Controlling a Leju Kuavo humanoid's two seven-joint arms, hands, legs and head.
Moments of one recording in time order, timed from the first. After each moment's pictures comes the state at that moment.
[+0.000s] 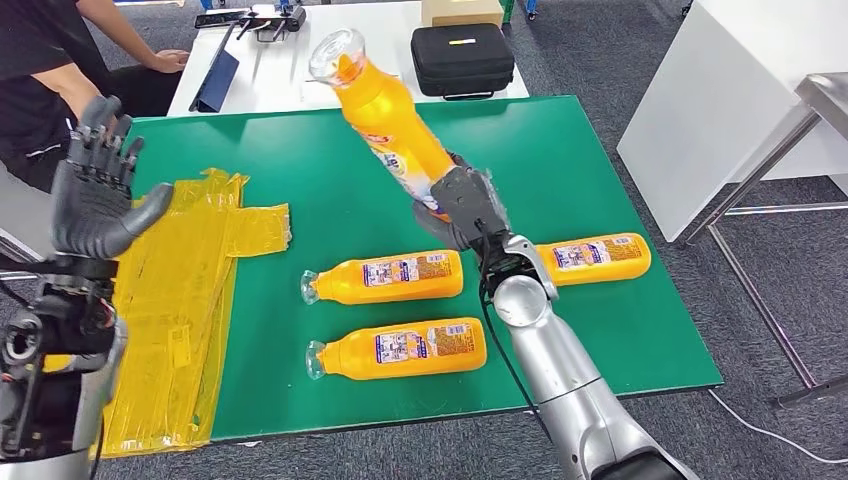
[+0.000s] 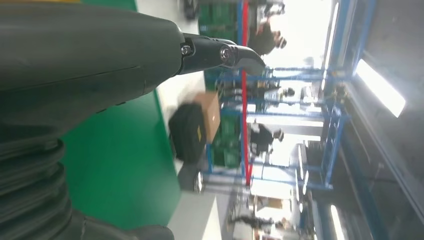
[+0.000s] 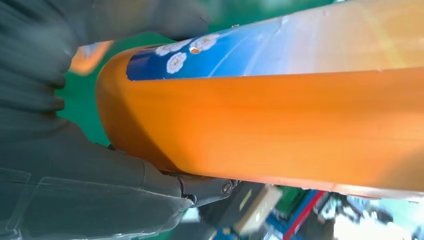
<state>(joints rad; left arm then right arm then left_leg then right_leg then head) -0.46 0.20 -0.11 -1.55 0.36 -0.09 -0.17 -0.49 0.08 0.30 -1.28 0.40 -0.16 0.01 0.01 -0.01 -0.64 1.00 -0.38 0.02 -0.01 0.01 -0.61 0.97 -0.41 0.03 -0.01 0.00</state>
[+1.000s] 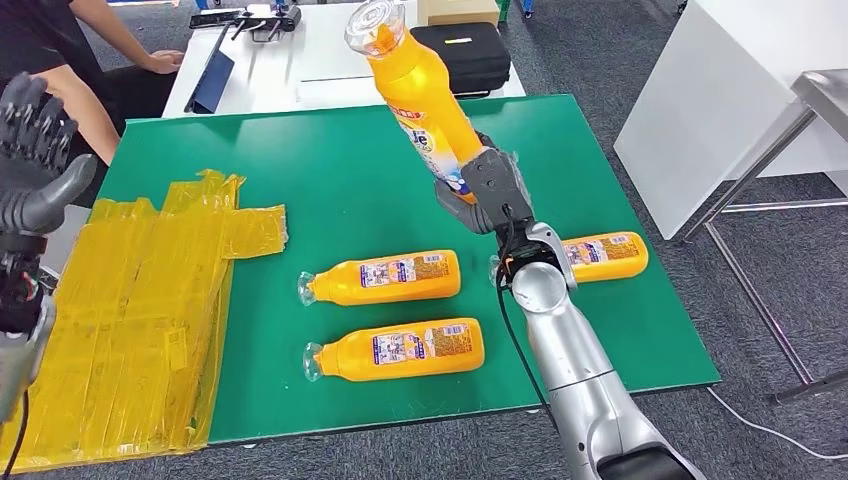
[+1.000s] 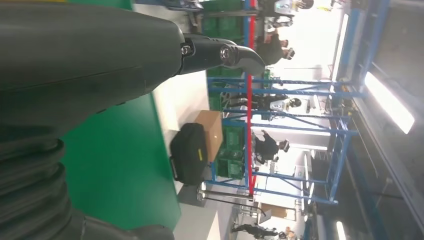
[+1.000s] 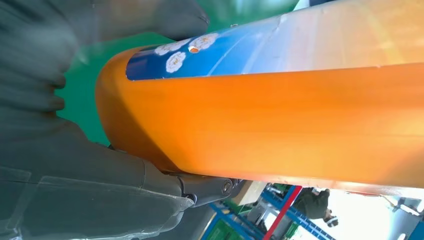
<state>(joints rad) -0.51 0.46 -0.18 -1.41 0.64 -0.09 -0.24 -0.51 0.08 0.23 -1.29 0.40 -0.18 -0.03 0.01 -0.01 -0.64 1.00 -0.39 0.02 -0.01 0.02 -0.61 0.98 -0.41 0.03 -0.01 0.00</state>
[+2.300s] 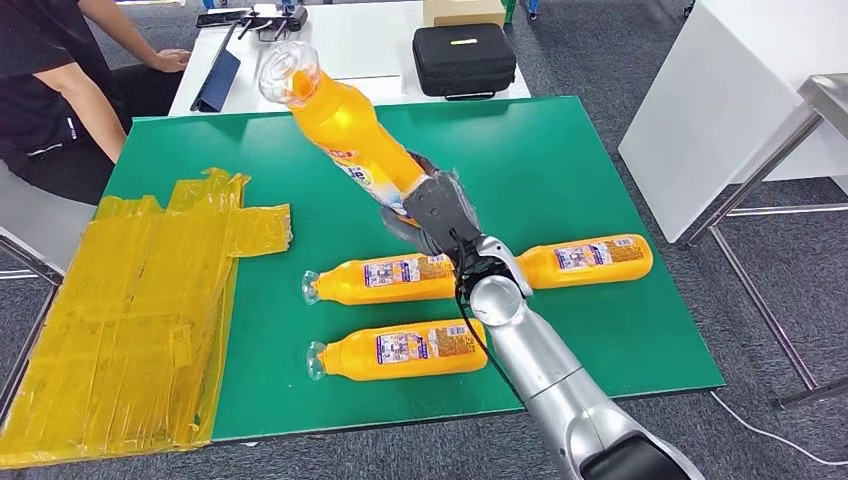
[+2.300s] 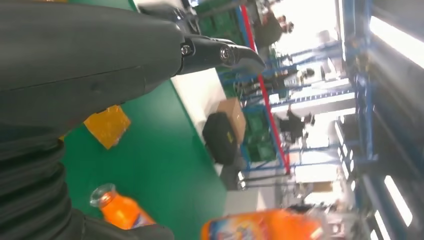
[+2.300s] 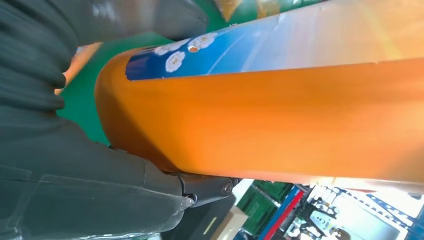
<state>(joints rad) -0.04 0.97 -0.17 -2.00 0.80 0.05 -0.33 -0.53 0.09 0.43 -1.19 0.31 -0.22 -0.11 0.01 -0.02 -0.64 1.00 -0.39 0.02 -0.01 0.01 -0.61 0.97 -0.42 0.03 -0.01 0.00</state>
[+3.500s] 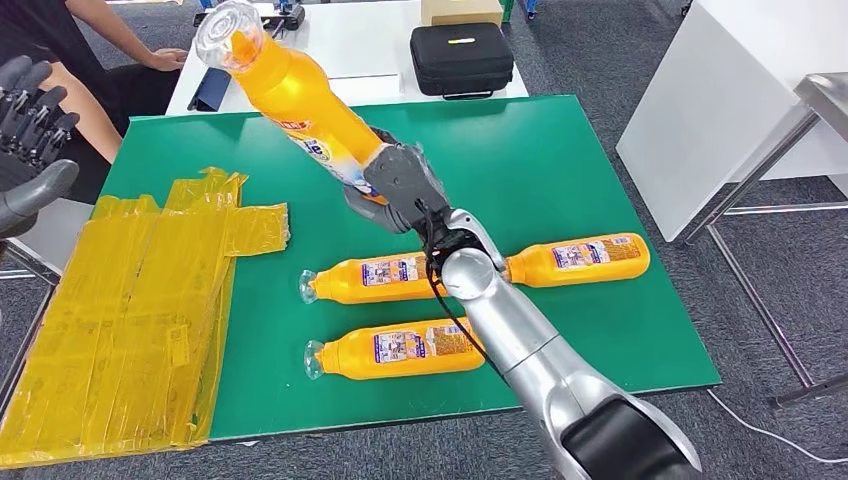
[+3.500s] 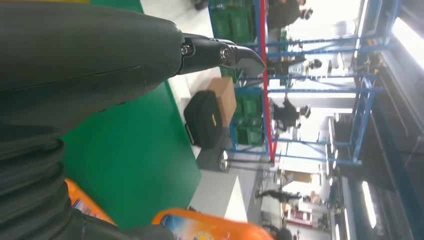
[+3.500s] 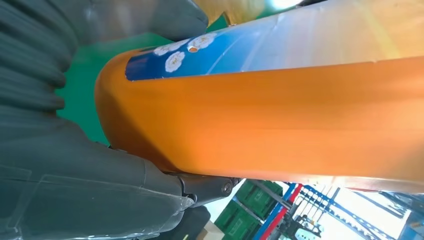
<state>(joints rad) -0.65 0.79 -0.56 -1.69 0.98 0.13 -0.19 -0.71 0.15 0.53 -1.06 0.21 -0.23 -0.08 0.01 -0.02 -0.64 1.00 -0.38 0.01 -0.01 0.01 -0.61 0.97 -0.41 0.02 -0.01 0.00</state>
